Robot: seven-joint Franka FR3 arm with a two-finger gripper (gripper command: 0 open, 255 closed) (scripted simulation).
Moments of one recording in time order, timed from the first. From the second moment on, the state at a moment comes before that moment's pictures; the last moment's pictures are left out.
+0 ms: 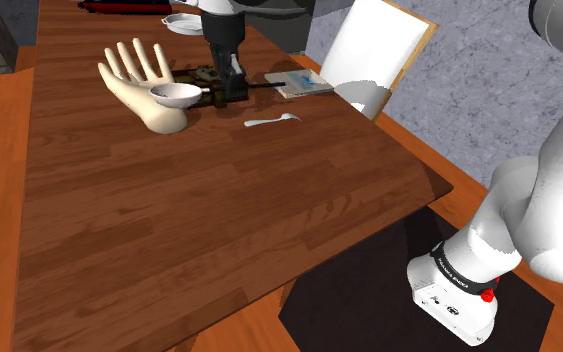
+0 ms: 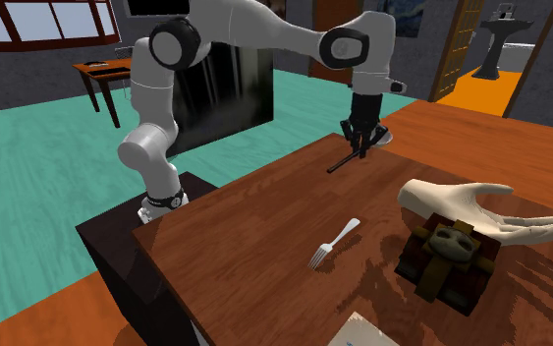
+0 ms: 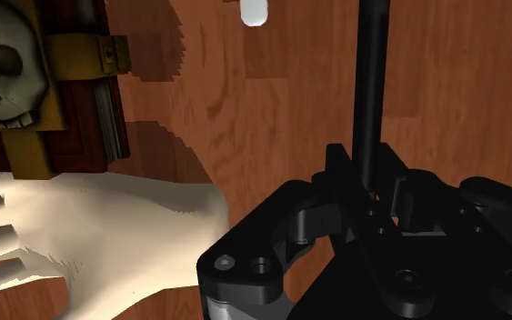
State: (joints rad) arm 0.59 0.27 -0.03 -1.53 -0.14 1.80 -0.84
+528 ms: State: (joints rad) arm 0.59 0.37 -0.03 -1.46 -0.14 1.83 -0.82
